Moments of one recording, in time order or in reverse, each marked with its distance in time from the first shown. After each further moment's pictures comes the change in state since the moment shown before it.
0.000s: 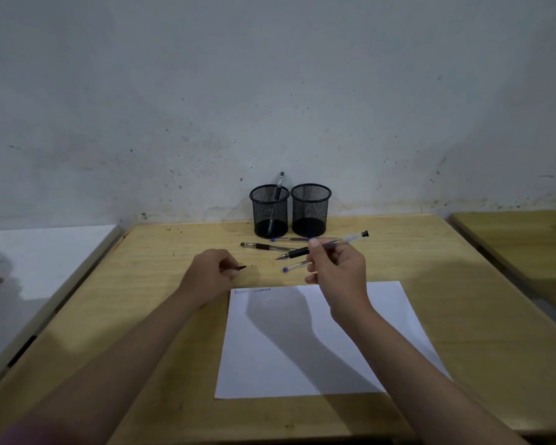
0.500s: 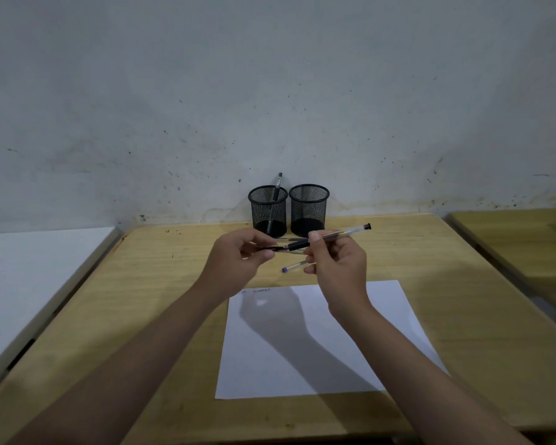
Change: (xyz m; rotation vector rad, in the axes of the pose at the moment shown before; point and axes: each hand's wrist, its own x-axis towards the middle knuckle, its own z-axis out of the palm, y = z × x) left_hand -0.020 0.072 -0.010 -0.451 0.048 0.195; right_hand 0.000 -0.003 0.002 0.035 0.007 -0.121
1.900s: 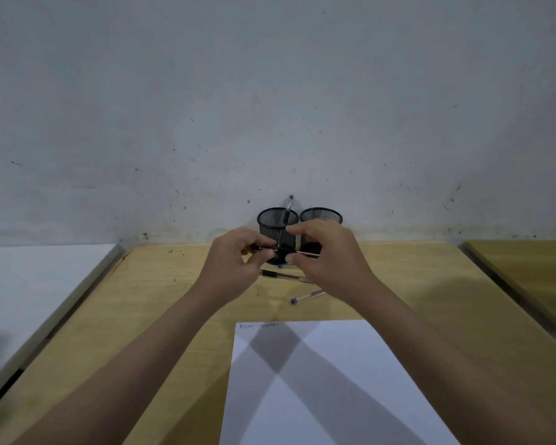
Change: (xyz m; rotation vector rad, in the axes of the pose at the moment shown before) left_hand 0.045 -0.012 -0.020 0.142 0.126 0.176; right_hand 0.065 -0.022 0.022 -0.804 -0.403 -0.523
